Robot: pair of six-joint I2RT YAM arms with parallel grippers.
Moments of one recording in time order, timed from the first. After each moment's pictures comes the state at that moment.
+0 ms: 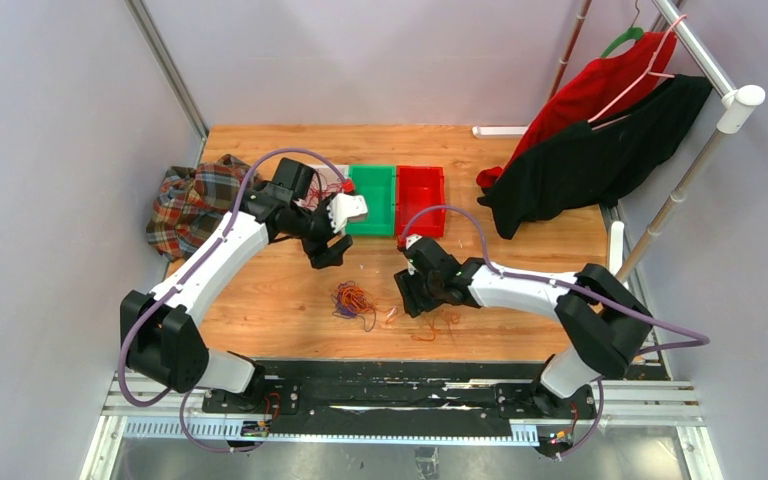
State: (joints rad) left arm -0.38 1.39 1.19 -0.83 0.51 0.75; right arm 0.87 1.55 0.80 -0.26 0.00 0.32
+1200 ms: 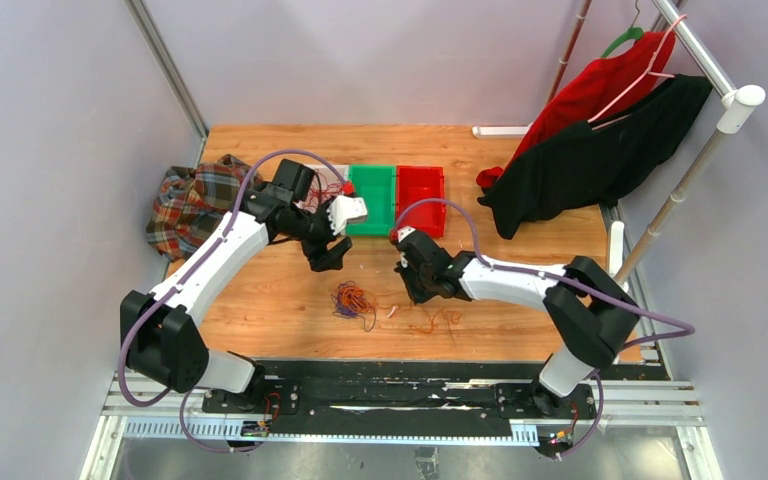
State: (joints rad) left arm -0.38 1.39 1.19 -0.86 0.53 0.75; right arm 0.87 1.64 0.90 -0.25 0.06 0.26
